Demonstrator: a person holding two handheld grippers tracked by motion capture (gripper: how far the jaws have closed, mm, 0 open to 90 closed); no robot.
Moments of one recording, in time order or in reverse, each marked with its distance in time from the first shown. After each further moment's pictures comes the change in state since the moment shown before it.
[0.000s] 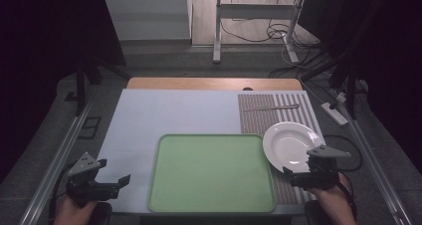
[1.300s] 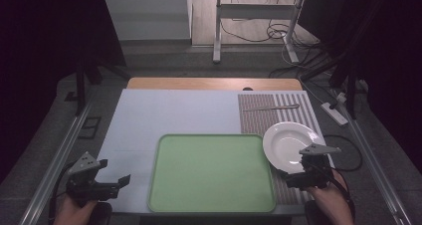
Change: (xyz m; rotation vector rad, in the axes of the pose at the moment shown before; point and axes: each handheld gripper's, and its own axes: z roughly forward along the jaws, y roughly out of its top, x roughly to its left) left arm 0.002 0.000 0.001 0.010 -0.018 -0.012; right arm 0.005 0.006 0.011 0.072 0.068 -0.052
